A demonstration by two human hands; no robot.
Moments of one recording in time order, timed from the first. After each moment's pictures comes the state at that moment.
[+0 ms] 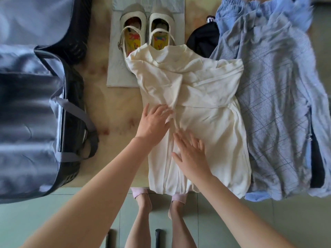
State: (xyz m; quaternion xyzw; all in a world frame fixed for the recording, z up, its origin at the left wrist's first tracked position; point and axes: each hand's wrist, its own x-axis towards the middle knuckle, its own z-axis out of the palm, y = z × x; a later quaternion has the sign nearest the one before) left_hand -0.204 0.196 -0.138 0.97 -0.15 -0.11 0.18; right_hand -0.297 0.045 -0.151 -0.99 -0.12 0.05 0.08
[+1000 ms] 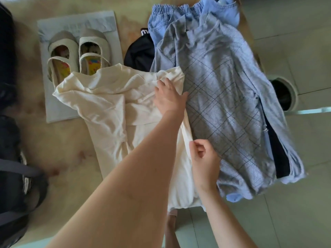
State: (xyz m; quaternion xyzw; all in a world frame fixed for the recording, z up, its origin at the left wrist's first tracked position) left_hand -0.094 -0.034 -0.129 0.96 0.08 -0.13 0.22; right_hand -0.283 -0.068 -0.117 -0.82 0.39 -0.04 0.41
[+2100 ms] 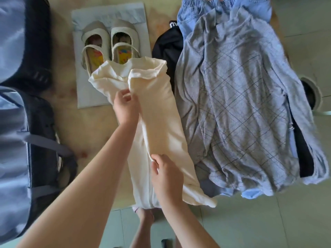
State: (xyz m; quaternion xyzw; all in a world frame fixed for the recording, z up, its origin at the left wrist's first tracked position) left_hand -0.122 0.152 -0.115 0.77 0.33 -0.04 0.55; right_hand -0.307 0.082 -0.117 -0.94 0.15 0.01 0.29
